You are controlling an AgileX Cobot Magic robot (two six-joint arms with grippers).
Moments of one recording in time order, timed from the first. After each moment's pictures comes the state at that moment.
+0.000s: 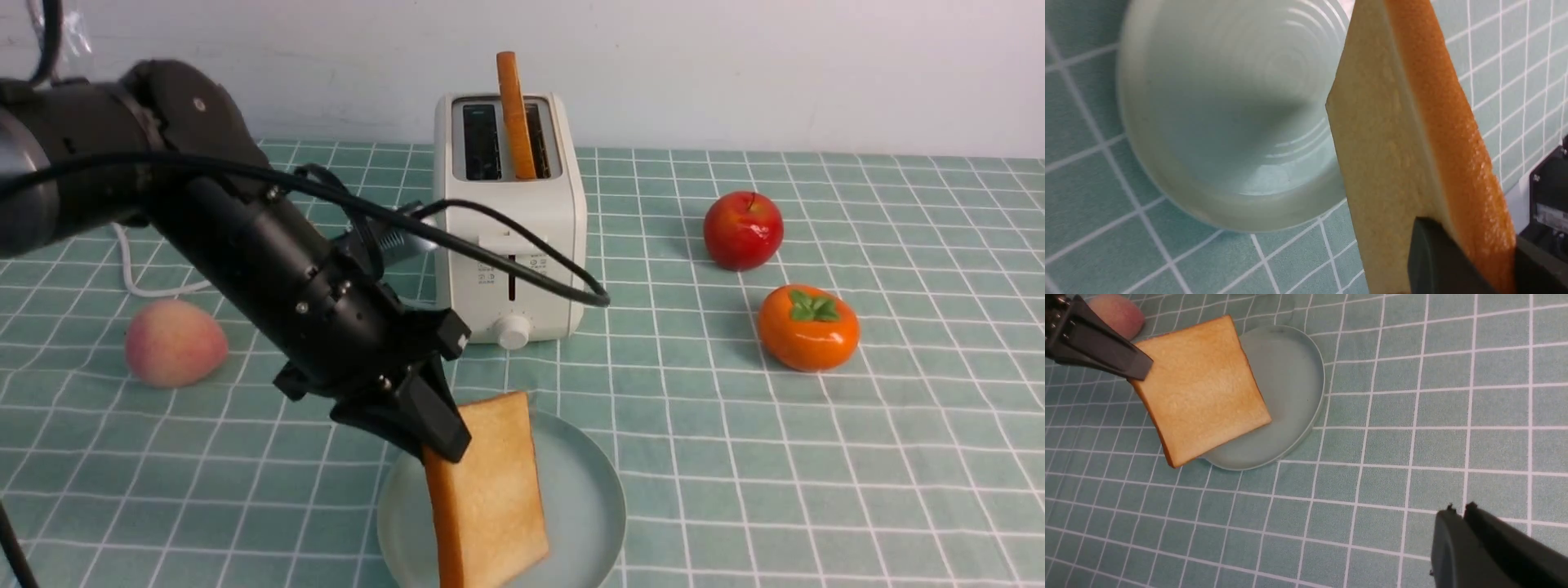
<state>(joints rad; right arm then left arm) -0.02 0.47 -0.63 0.56 1.04 -0.12 -0.27 1.75 -1.31 -0.72 1.22 0.27</state>
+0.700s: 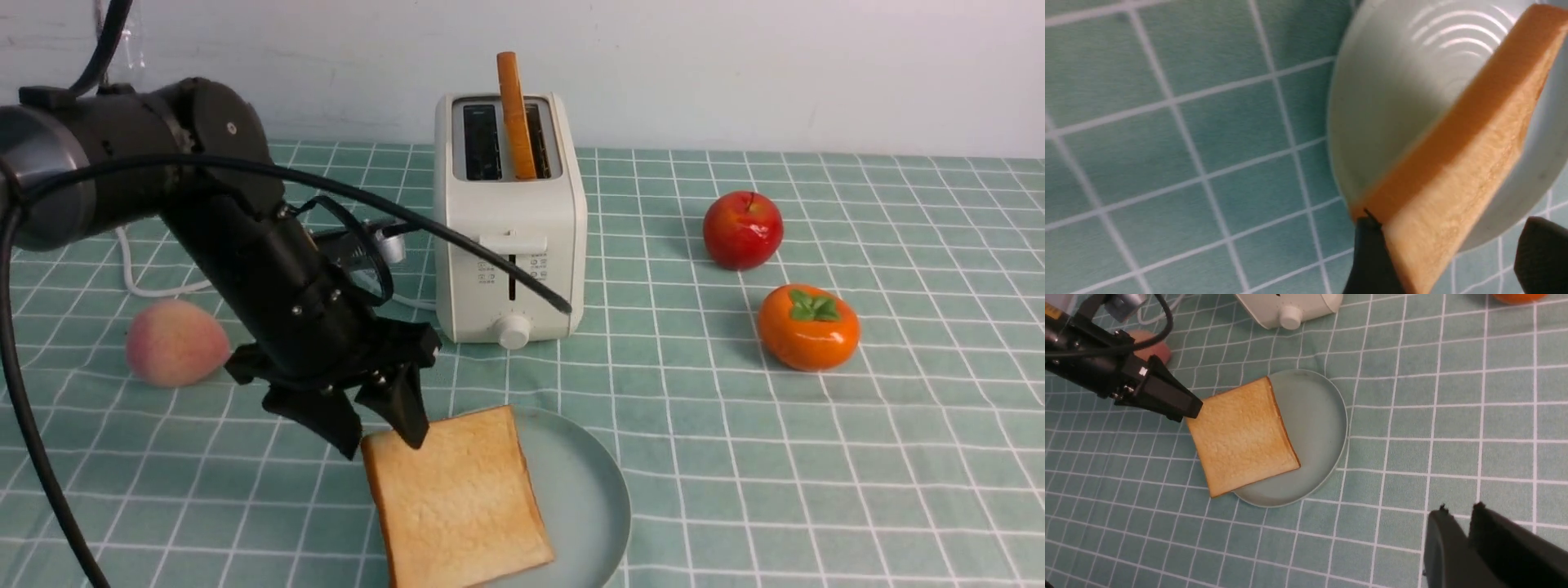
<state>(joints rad) -0.02 0.67 -0.90 0.56 1.10 -0.10 -0.27 1.79 -1.39 -0.39 1.15 0.02</state>
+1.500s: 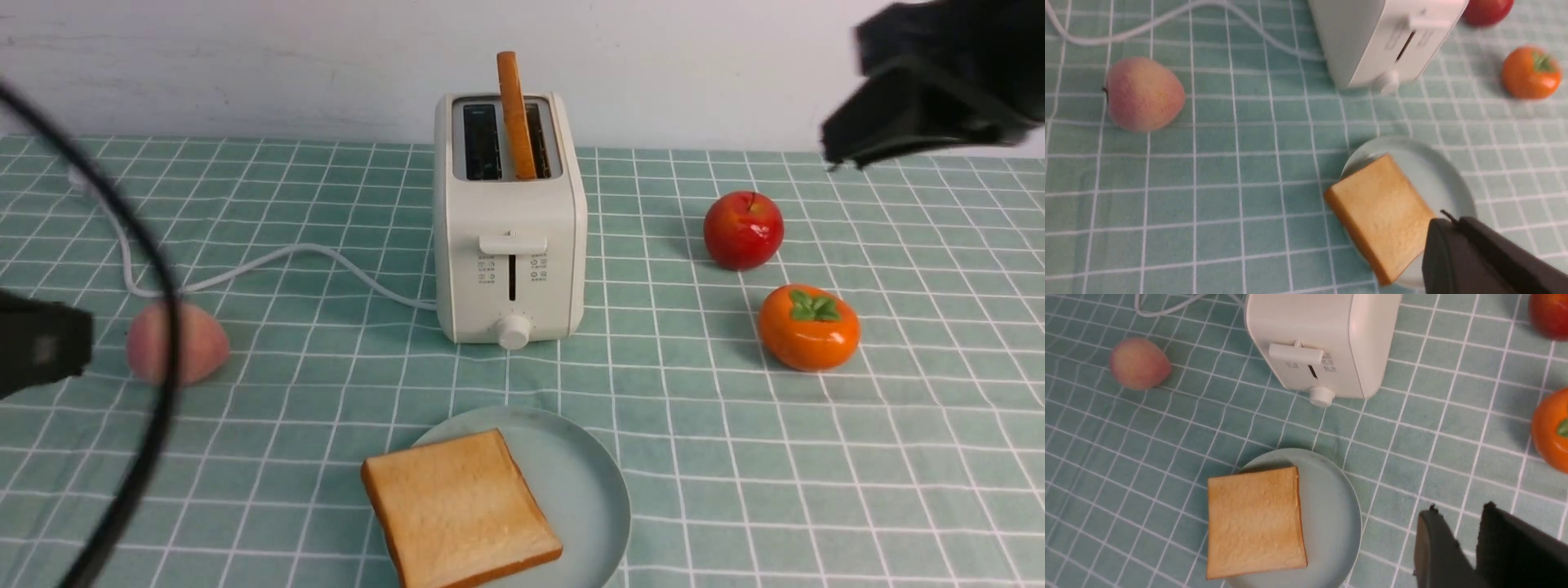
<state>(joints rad) 0.37 1.47 -1.69 0.22 1.12 0.07 -0.27 0.68 -0.93 -0.15 0.86 -0.23</state>
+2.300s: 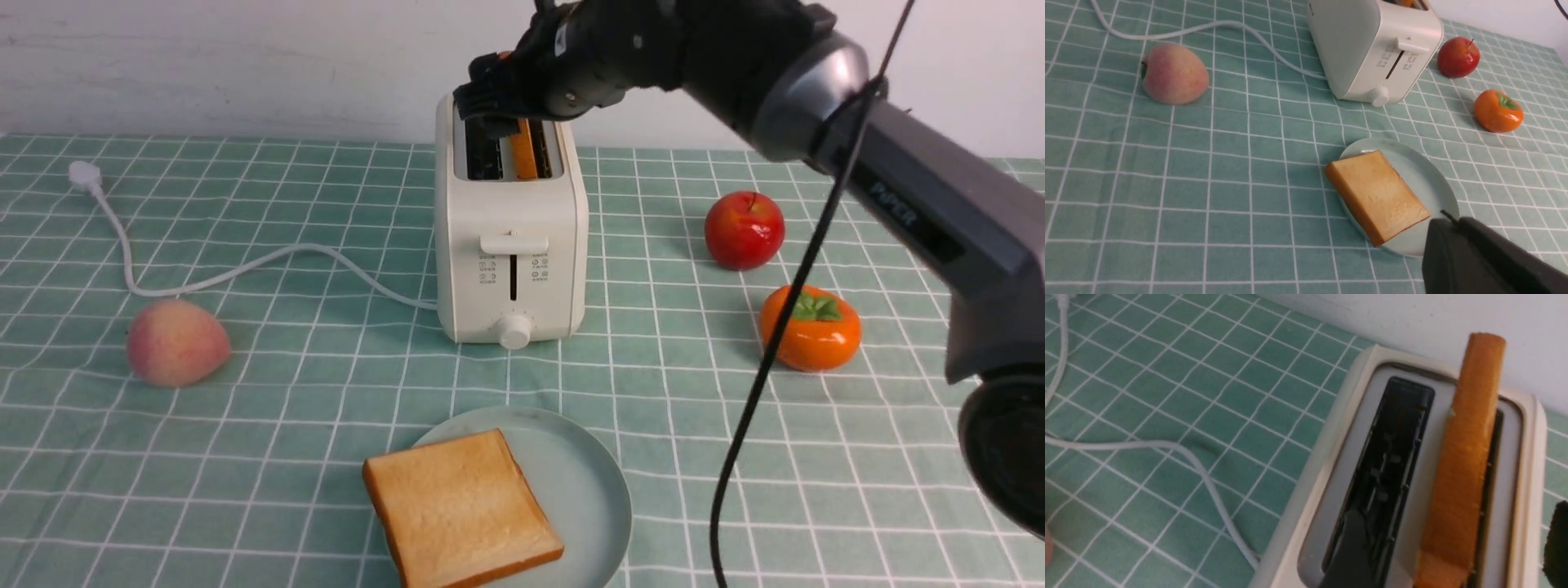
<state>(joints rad) 0.56 2.26 -2.35 -0.14 0.72 0.12 -0.27 0.28 -0.80 -0.08 1.03 -0.37</state>
